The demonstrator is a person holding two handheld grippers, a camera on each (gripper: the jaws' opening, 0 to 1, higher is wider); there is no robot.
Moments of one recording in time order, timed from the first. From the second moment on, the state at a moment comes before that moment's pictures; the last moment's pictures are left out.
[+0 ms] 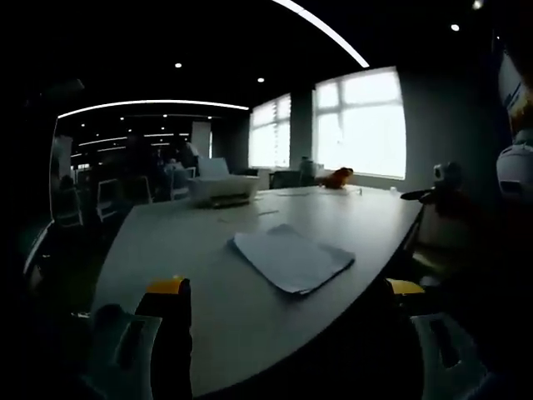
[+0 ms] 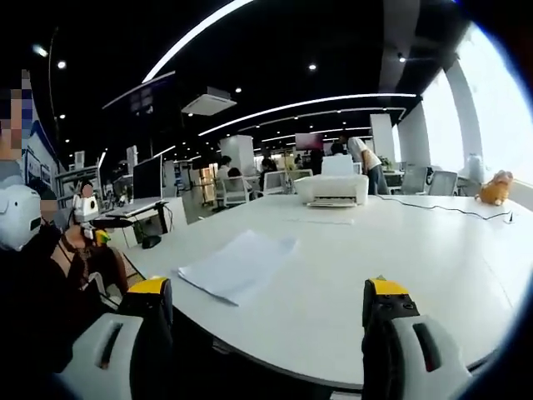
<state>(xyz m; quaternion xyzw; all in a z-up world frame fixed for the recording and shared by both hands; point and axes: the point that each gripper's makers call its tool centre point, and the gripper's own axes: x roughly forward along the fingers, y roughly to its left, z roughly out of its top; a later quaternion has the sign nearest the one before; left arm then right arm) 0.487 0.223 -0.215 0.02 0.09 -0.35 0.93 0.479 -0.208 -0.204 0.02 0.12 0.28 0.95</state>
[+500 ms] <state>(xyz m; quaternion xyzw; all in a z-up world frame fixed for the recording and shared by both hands) 0.484 0.223 -0.210 0.02 0.09 -0.35 0.93 0.478 -0.209 -0.204 0.02 0.12 0.27 0.95</state>
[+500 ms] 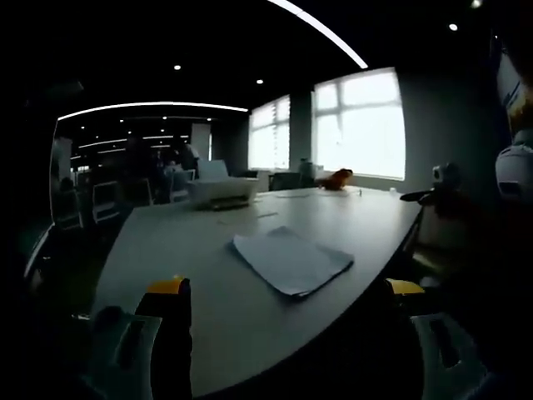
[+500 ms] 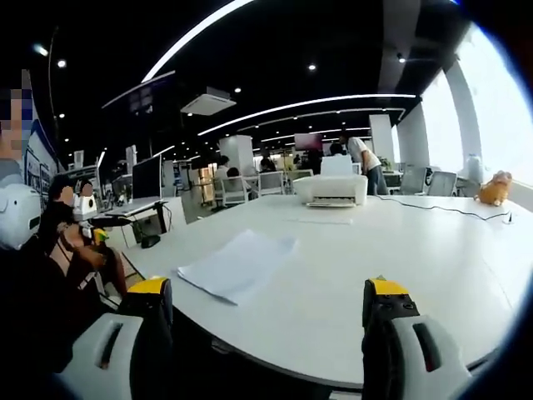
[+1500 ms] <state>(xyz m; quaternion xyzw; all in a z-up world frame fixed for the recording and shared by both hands) 0.485 0.222 -0.214 0.02 0.09 -0.35 0.93 0.476 -0.208 -0.202 0.02 0.11 0.27 0.96</state>
